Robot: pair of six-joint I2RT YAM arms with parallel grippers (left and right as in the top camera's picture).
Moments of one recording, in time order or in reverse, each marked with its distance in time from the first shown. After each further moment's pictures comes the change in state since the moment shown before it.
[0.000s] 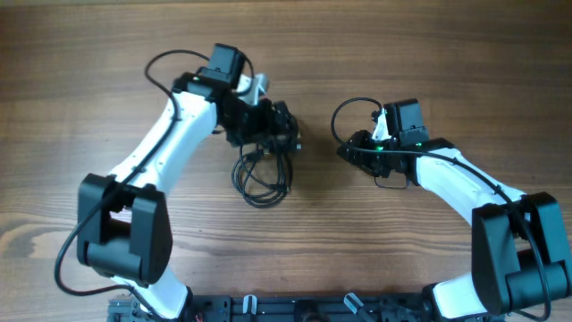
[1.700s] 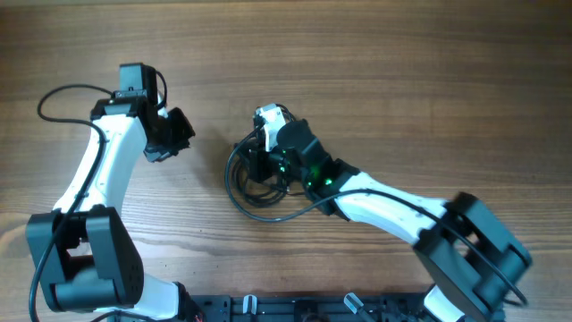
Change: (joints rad) left arm 0.336 -0.142 -0.236 0.026 -0.427 -0.105; right arm 0.574 0.116 0.093 0.637 0.224 -0.097
